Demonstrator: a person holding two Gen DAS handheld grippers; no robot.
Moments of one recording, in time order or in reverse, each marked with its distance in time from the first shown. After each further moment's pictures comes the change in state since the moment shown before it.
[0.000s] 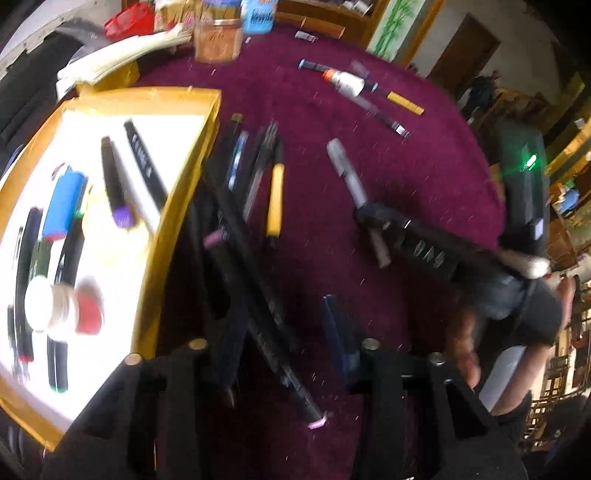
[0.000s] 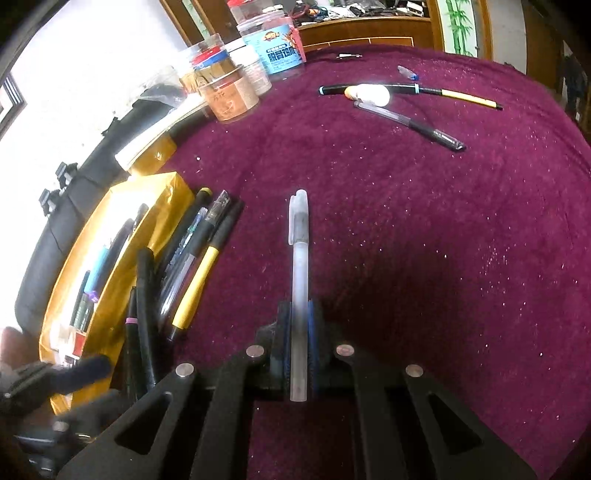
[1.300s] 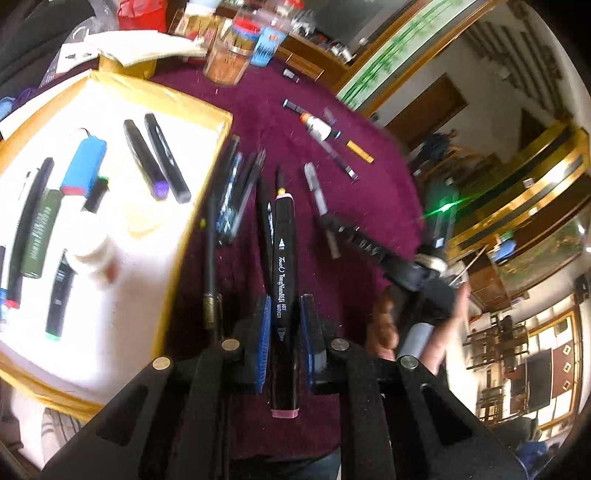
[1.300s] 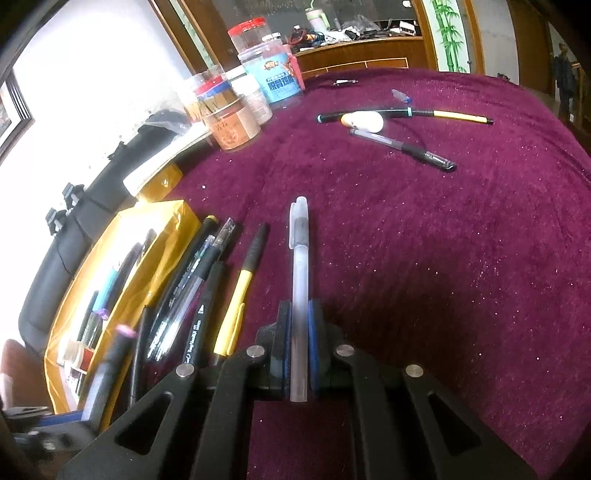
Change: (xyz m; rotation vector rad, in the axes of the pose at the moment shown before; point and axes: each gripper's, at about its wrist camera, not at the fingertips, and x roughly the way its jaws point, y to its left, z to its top) left arm -0.077 0.069 -0.048 -0.130 -0.147 -0.346; right arm -0.011 0.000 -0.004 -0.005 -0.123 -0.006
